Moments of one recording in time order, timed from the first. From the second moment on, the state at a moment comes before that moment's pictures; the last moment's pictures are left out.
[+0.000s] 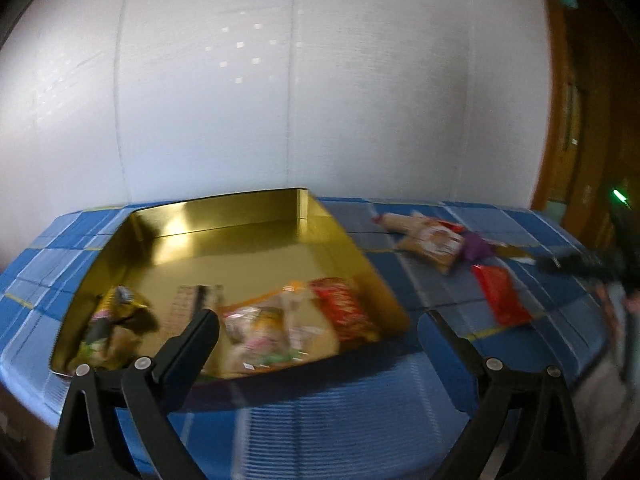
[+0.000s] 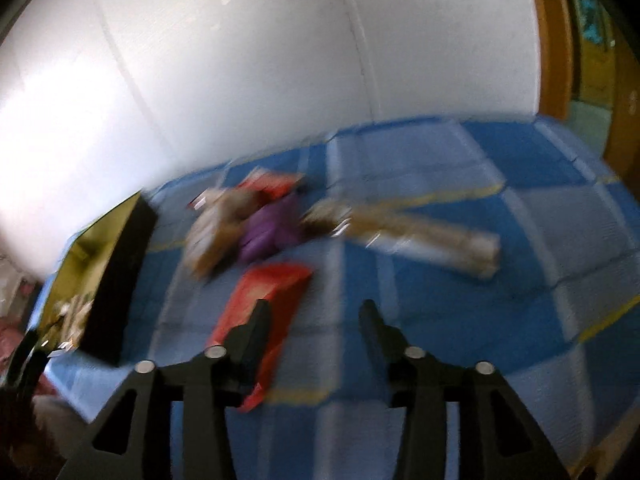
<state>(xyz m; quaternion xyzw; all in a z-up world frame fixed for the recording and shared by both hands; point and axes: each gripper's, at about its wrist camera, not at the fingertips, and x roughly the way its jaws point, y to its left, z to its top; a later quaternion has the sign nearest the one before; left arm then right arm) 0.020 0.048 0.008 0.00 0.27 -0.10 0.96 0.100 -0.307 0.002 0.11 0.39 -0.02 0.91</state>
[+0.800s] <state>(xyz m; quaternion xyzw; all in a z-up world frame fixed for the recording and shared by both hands) 0.008 -0.009 -0.010 0.03 0.29 -0.16 0.94 0.161 -0.323 -0.019 0.04 0.41 0.01 0.91</state>
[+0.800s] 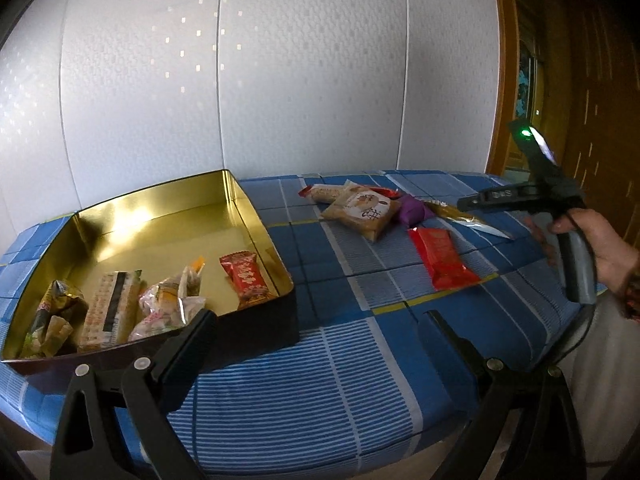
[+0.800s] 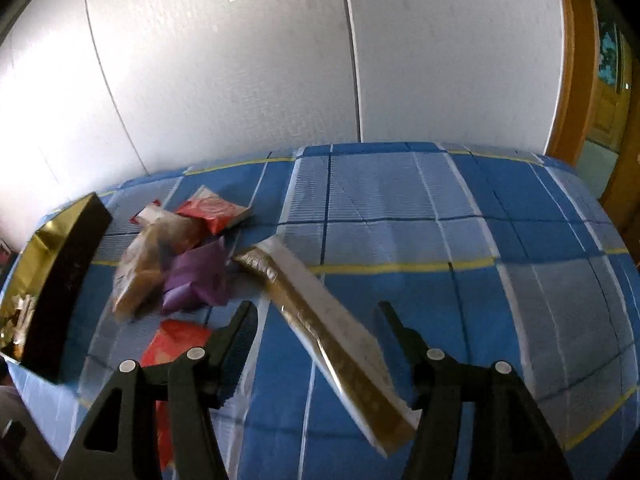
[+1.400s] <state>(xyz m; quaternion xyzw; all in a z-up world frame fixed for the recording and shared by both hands) 0.013 -0.070 -0.009 0.03 0.32 -0.19 0.93 0.144 -0.341 -0.023 0.09 0.43 0.00 0.90</state>
